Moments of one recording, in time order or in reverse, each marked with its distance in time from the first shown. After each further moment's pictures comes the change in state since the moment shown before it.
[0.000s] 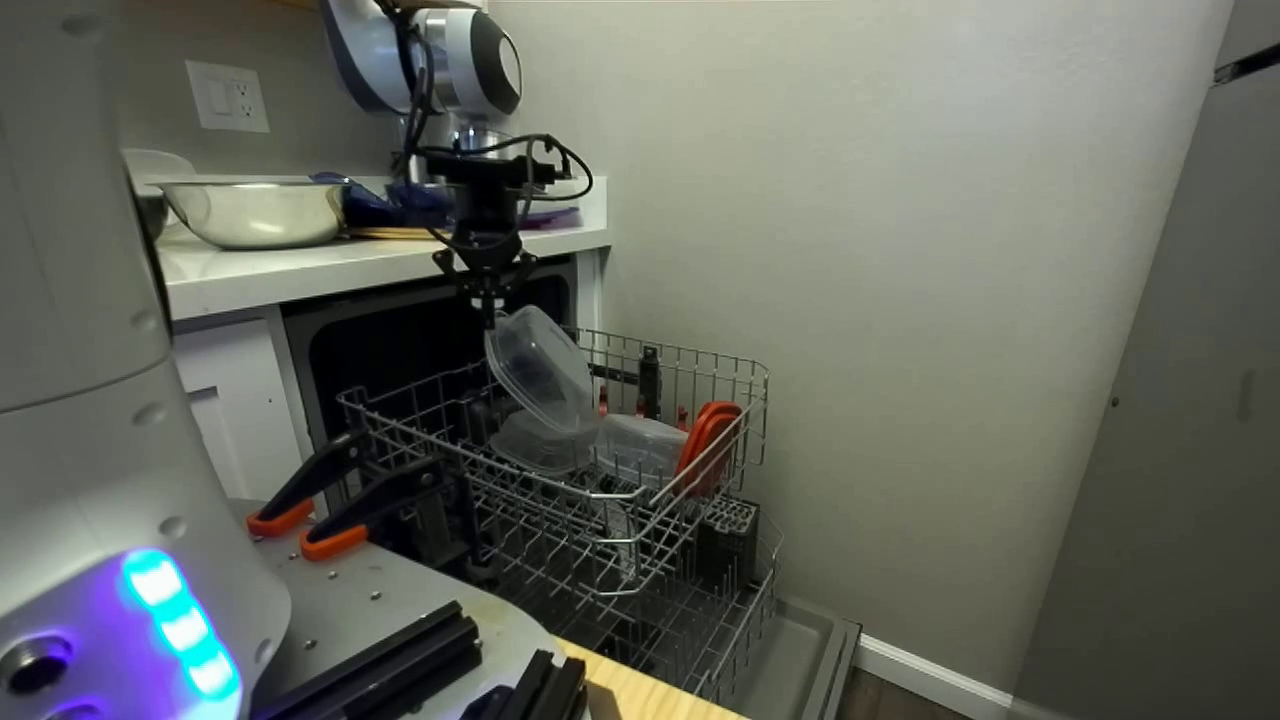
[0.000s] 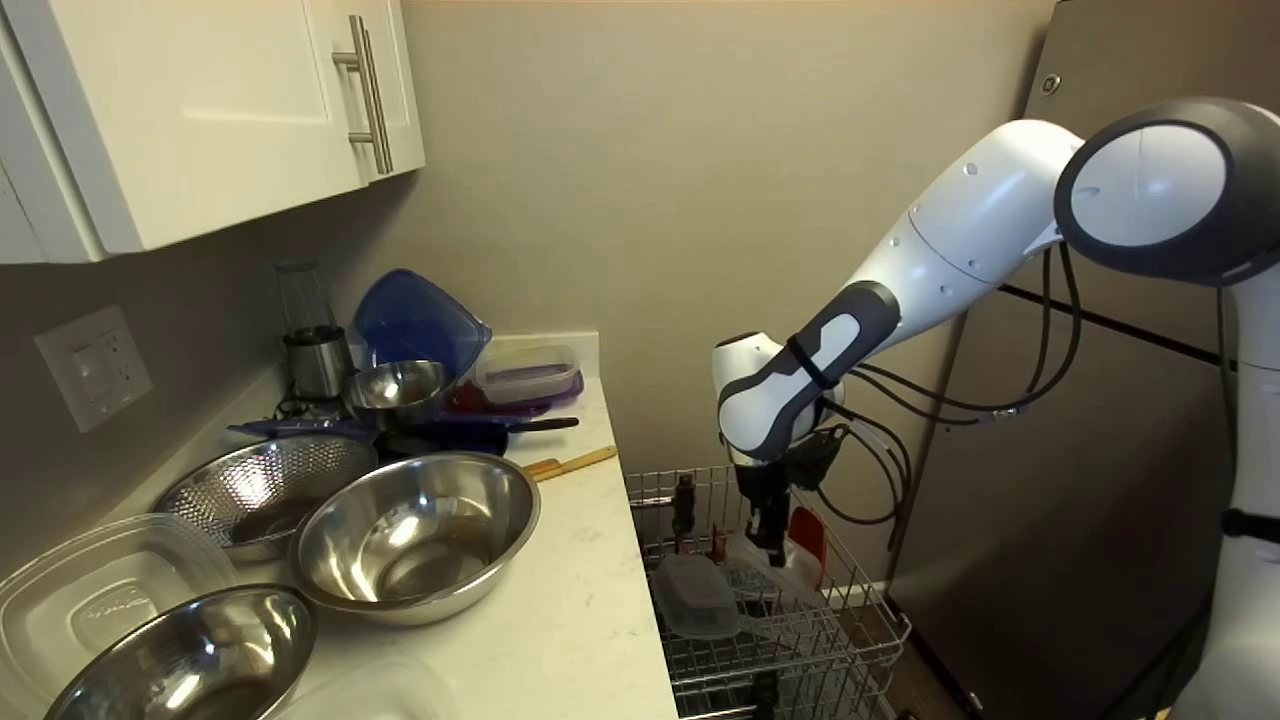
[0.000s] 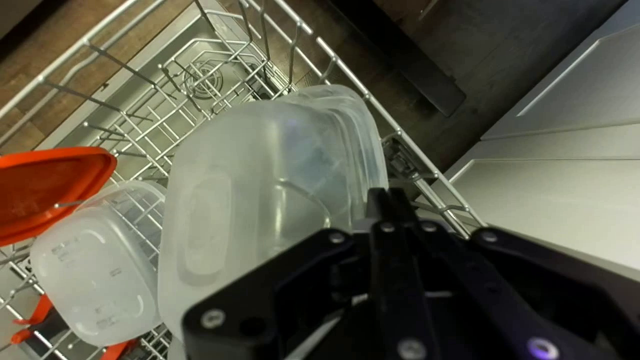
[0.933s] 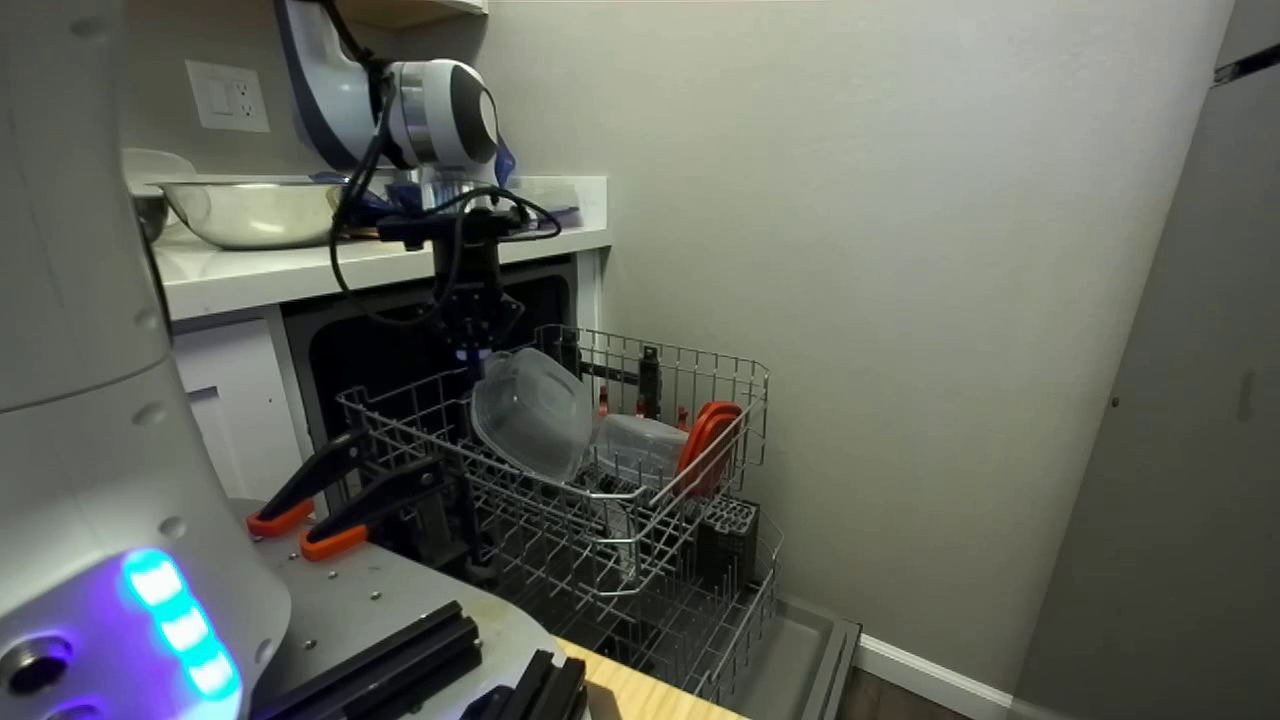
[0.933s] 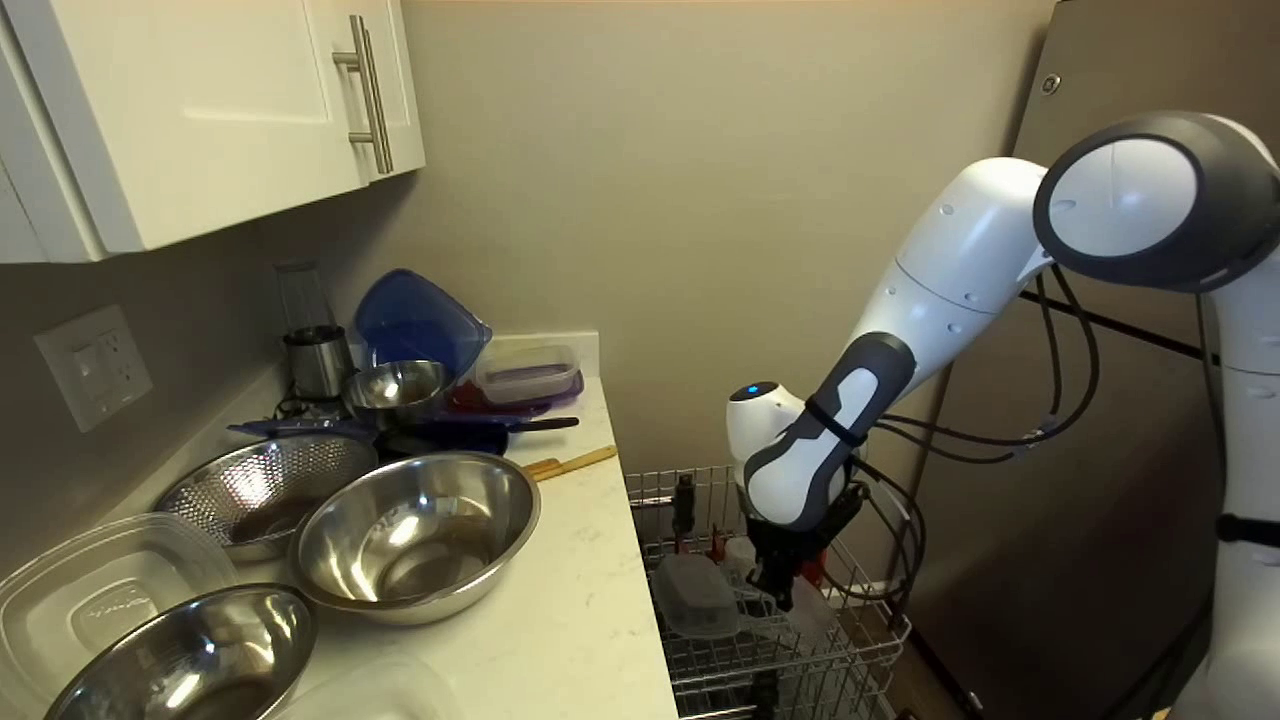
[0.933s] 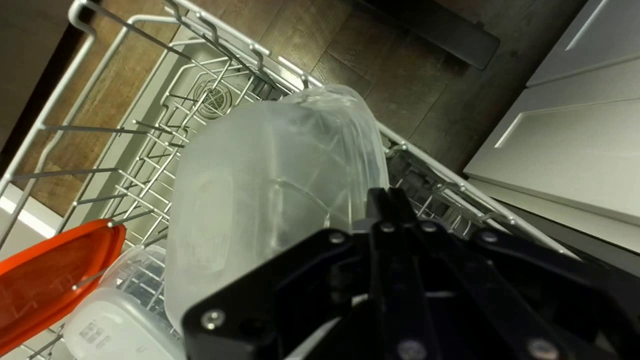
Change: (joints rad) arm 0.038 0.041 -0.020 -0.163 -0.091 0.278 0.358
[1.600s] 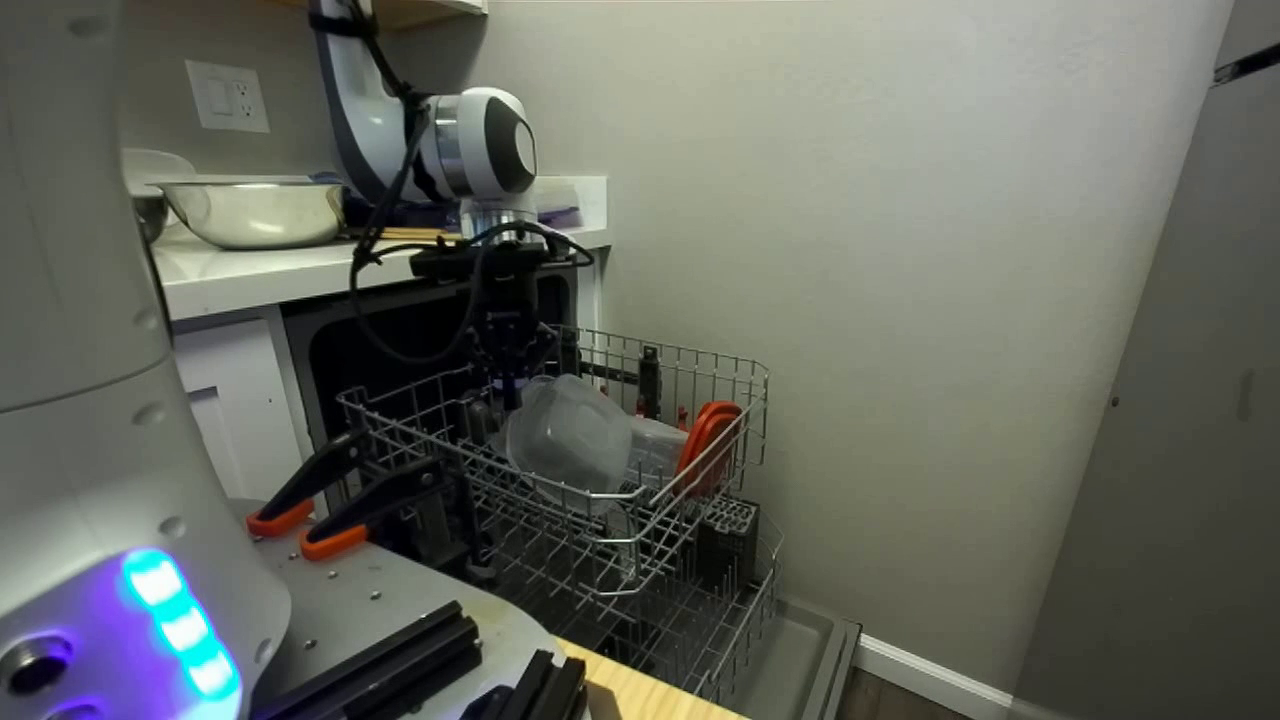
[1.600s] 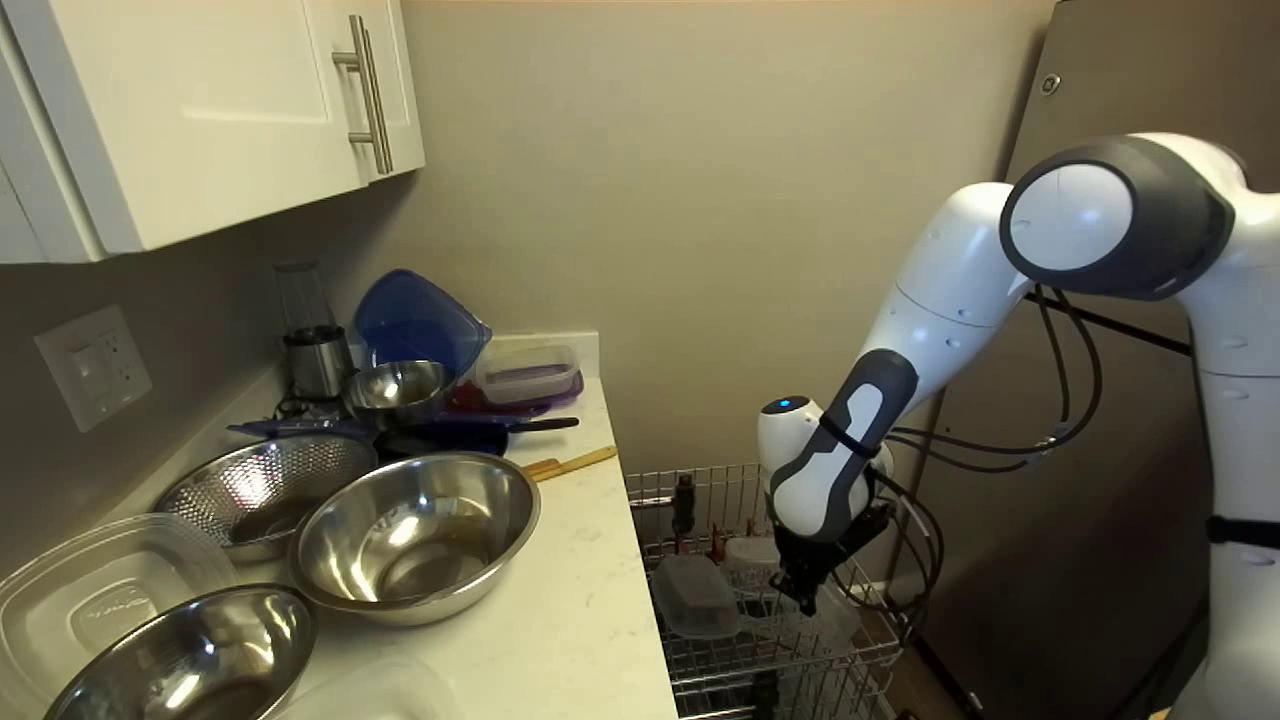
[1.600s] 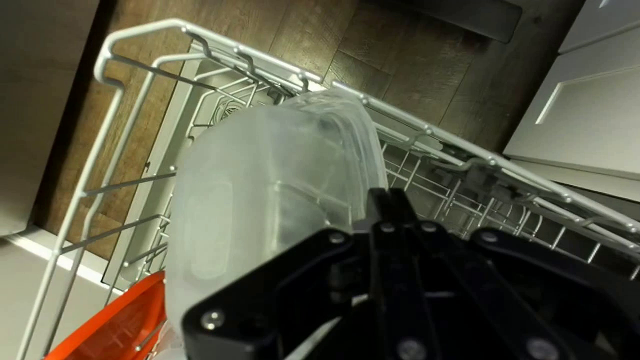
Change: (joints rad) arm -0.008 0.057 -0.099 -0.032 0.001 0.112 0.058
